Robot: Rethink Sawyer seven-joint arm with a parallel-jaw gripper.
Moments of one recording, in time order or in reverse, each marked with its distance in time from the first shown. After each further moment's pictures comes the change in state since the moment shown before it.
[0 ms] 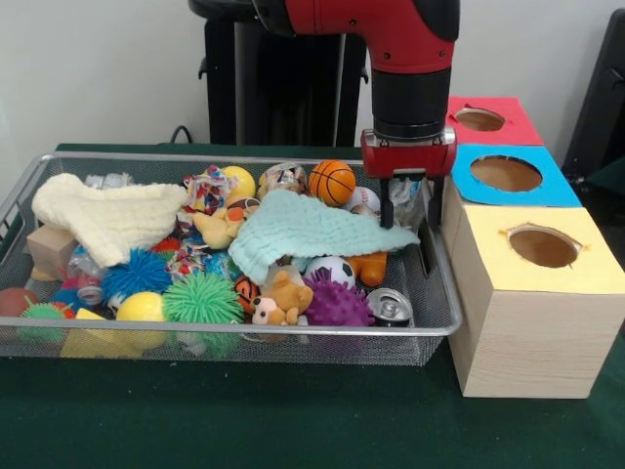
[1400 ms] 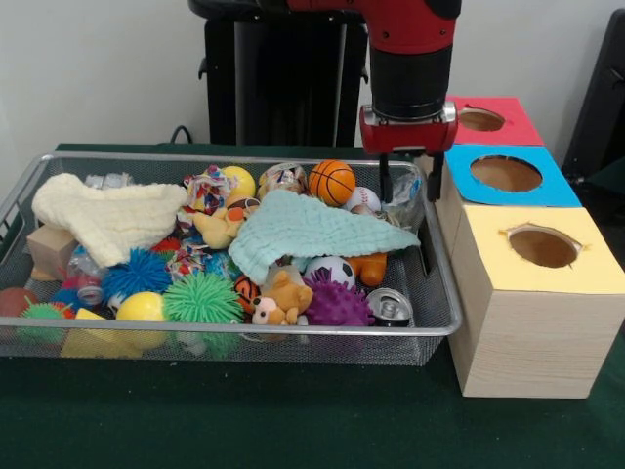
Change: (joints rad) arm -0.028 -0.055 0.031 -0.019 -0.001 0.192 0.000
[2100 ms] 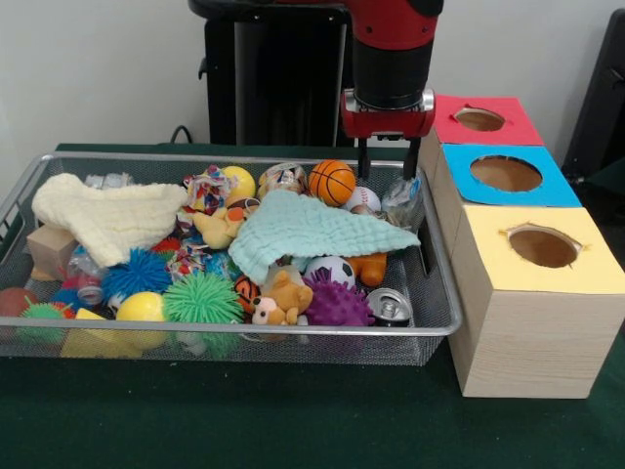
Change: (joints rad) arm 0.008 -0.015 -0.044 -0.003 -0.035 0.162 0.000
